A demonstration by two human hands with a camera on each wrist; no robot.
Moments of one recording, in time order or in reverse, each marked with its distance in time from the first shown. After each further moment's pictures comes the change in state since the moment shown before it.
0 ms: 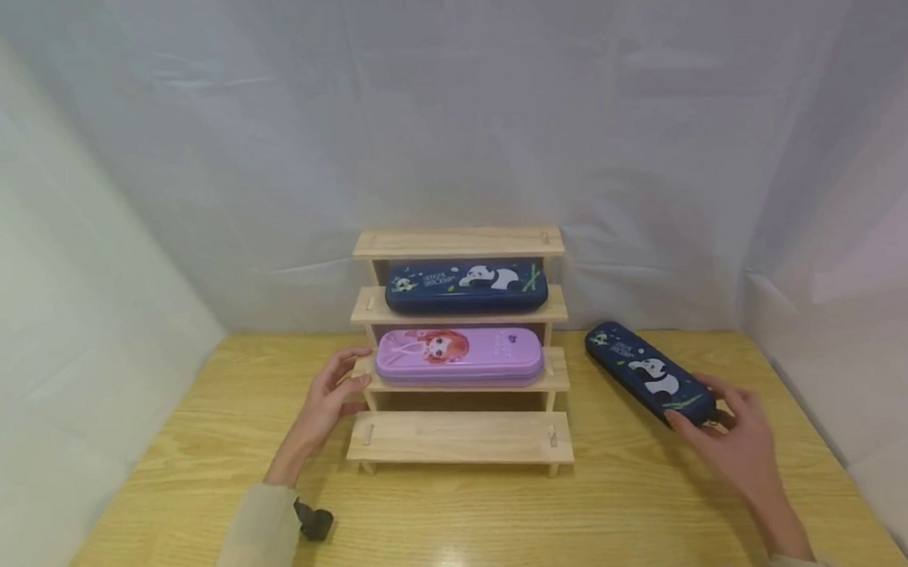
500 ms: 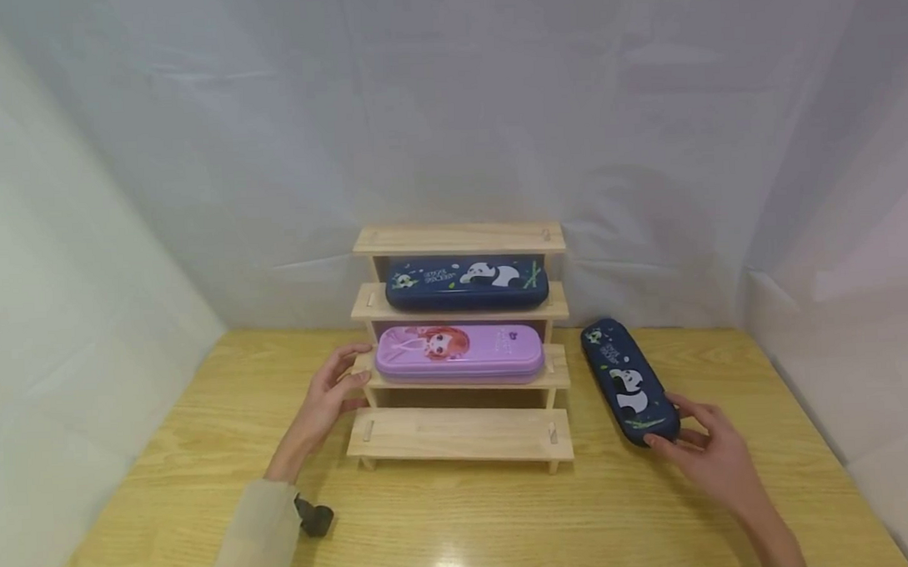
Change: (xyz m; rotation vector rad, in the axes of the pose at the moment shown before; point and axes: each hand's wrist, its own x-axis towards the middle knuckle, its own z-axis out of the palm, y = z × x) left_hand 0.001 -0.002 0.000 -0.006 -0.003 0.017; right_hand -0.018 -0.006 0.007 -0.016 -0.271 0.033
